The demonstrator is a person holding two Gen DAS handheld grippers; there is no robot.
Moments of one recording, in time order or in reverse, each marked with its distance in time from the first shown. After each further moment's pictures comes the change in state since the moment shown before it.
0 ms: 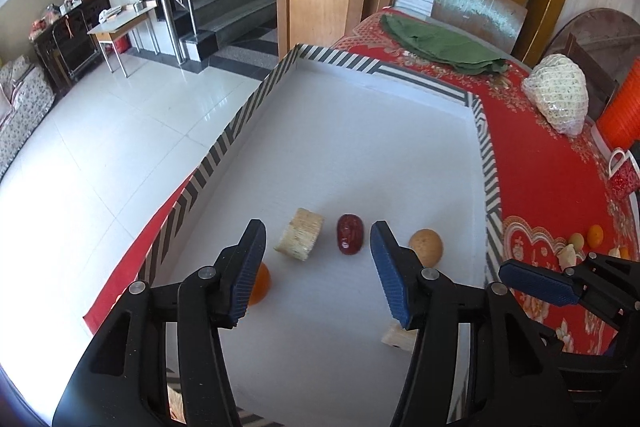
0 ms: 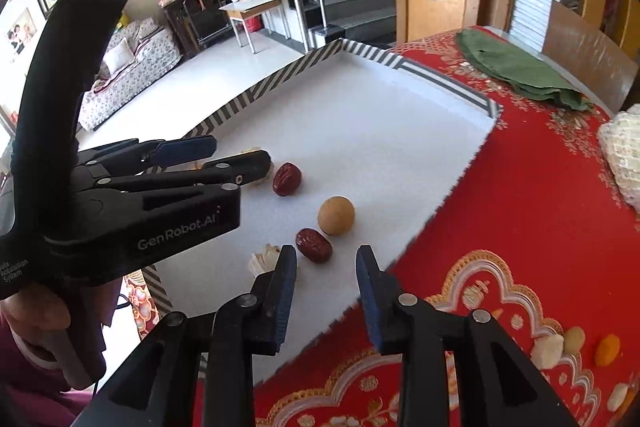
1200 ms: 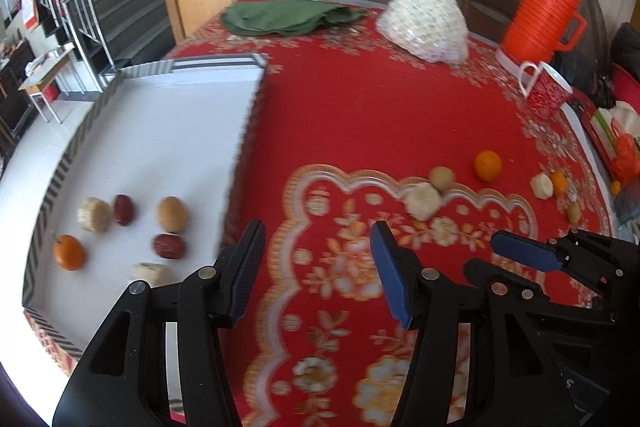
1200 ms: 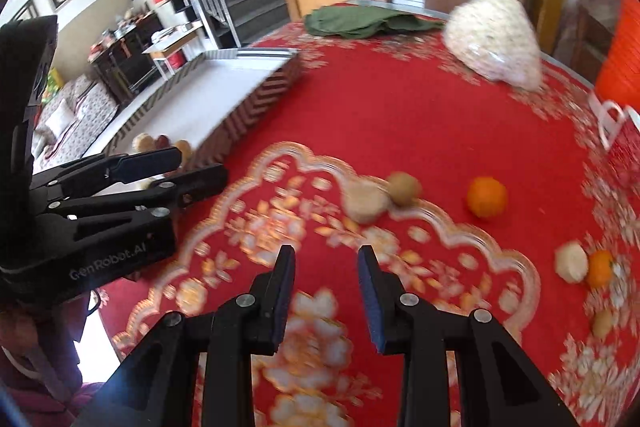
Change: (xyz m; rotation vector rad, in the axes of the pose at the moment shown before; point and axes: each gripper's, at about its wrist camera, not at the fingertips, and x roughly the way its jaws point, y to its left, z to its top) left arm -0.024 -0.170 -0.039 0.239 0.044 -0.188; right arm -0.095 -0.123 -0.121 0.278 -0.041 -0.166
